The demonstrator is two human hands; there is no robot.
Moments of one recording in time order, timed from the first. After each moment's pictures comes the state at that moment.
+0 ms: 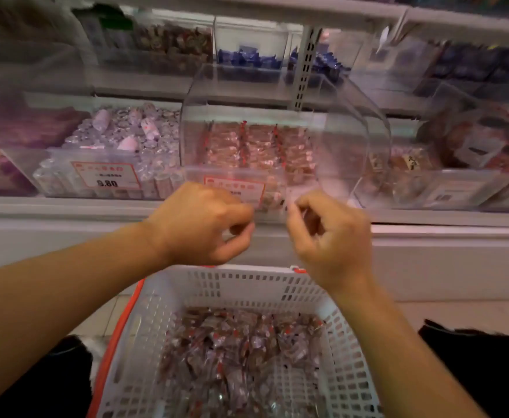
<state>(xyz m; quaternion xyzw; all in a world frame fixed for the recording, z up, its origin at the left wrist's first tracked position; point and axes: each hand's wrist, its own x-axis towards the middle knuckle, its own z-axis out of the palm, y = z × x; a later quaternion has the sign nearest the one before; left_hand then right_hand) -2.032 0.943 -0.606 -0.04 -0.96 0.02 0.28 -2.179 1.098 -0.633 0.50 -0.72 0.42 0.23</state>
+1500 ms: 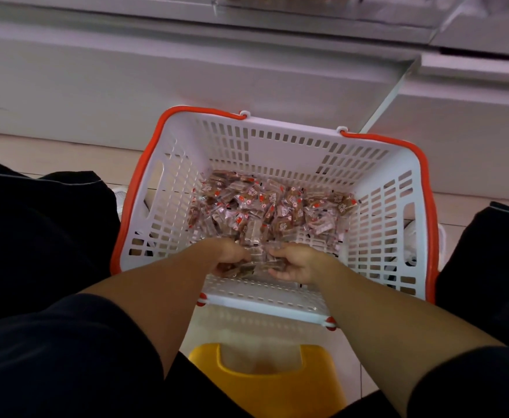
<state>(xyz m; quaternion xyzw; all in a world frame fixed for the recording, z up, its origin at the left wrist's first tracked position) -1.960 1.057 -0.927 0.53 -0.52 -0.56 -0.37 -2.102 1.172 -0.947 -0.12 -0.61 0.34 -0.71</state>
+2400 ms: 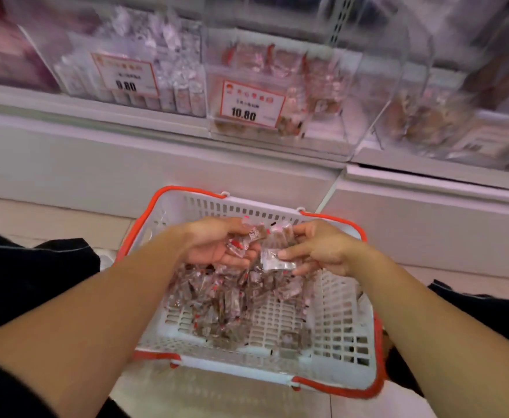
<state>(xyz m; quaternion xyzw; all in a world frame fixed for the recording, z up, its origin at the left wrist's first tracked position) -2.010 0.992 -0.772 0.32 -0.42 -0.84 -0.10 -2.189 1.146 -0.734 0.26 -0.68 0.34 -0.60</state>
